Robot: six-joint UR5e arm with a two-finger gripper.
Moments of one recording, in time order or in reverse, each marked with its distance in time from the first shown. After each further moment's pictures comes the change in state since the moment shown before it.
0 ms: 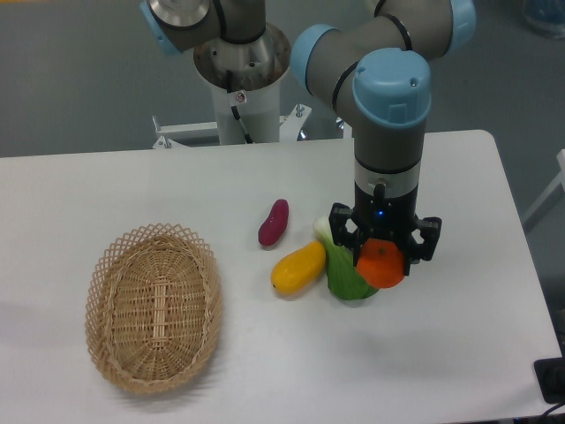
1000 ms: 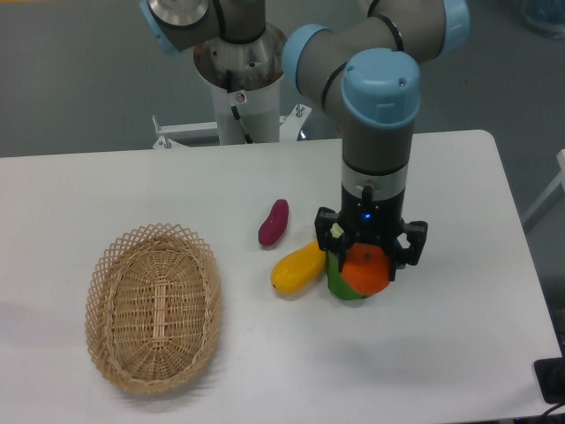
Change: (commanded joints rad) arm -0.073 0.002 0.005 0.002 -0.032 -0.156
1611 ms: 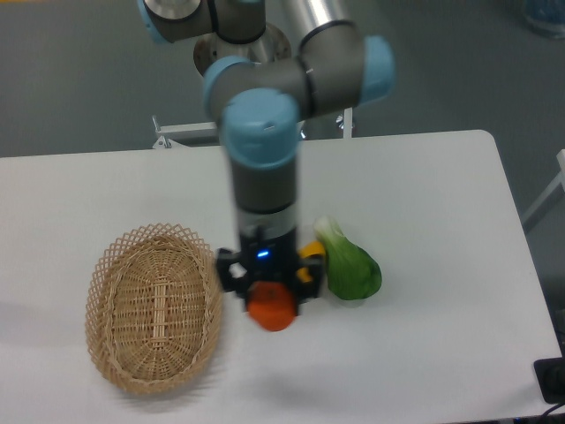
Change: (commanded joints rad) arm -0.300 -0.067 -0.015 0.106 0.012 -0.329
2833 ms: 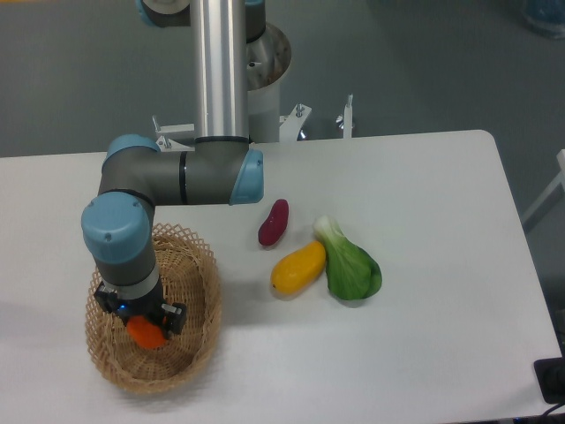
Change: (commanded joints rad) arm -0.146 -0.166 -0.107 0.081 0.001 -0.018
